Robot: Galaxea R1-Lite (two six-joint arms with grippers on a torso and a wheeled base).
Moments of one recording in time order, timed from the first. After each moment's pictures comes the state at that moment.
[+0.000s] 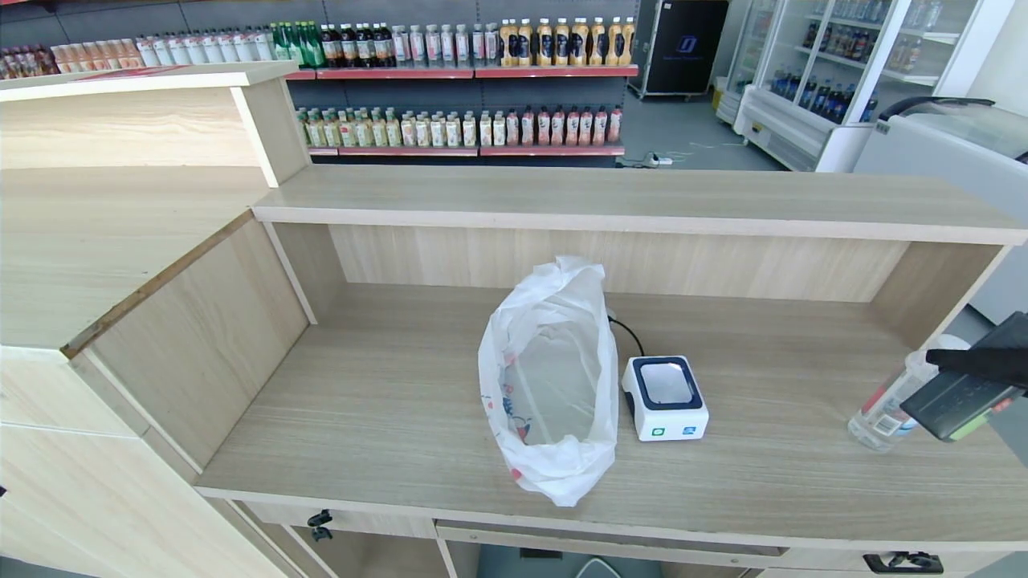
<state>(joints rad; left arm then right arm) -0.01 0.00 0.00 0.00 -0.05 0.00 -0.44 1.24 -0.79 0.14 0.96 -0.04</state>
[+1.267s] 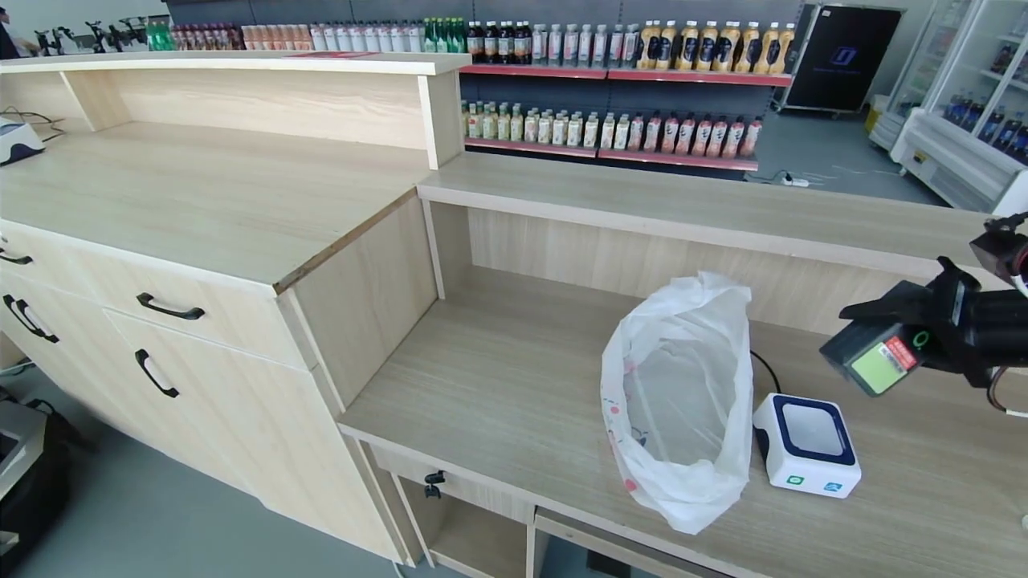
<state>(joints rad) -0.01 0.00 0.00 0.00 -0.05 0.00 -0.23 1.55 -1.03 0.15 0.58 0.42</state>
